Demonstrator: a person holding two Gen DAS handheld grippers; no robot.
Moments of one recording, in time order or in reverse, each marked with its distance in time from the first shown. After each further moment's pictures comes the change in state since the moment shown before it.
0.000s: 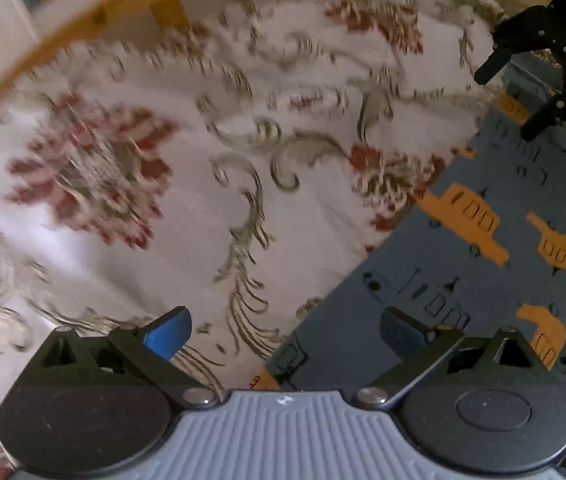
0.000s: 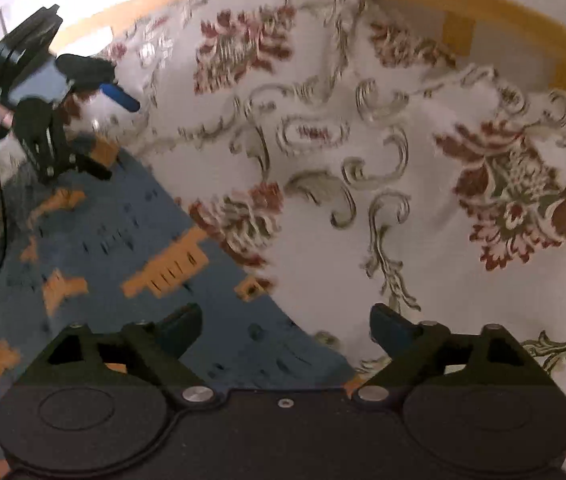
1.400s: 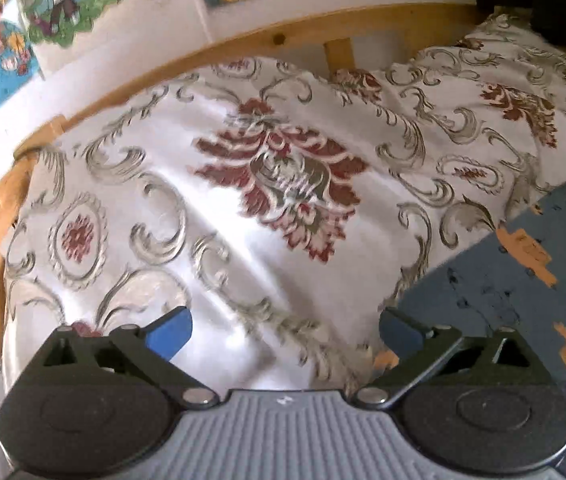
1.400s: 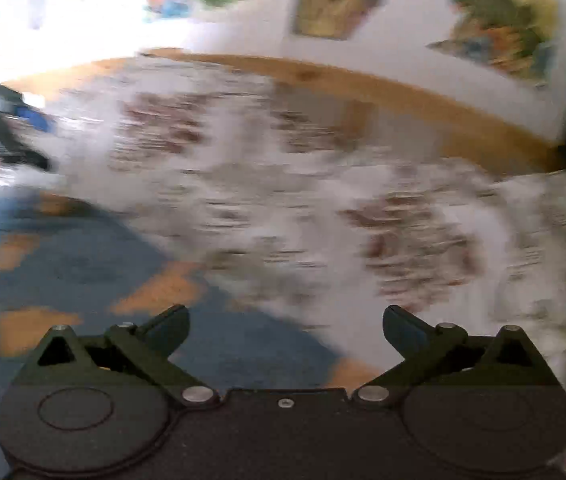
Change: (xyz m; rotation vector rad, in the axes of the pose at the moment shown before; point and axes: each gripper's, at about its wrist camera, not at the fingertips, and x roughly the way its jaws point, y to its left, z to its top) left arm -0.053 0.069 -0.022 -0.267 -0.162 0.269; right arm -0.009 0.026 -0.011 0.062 -0.324 -0.278
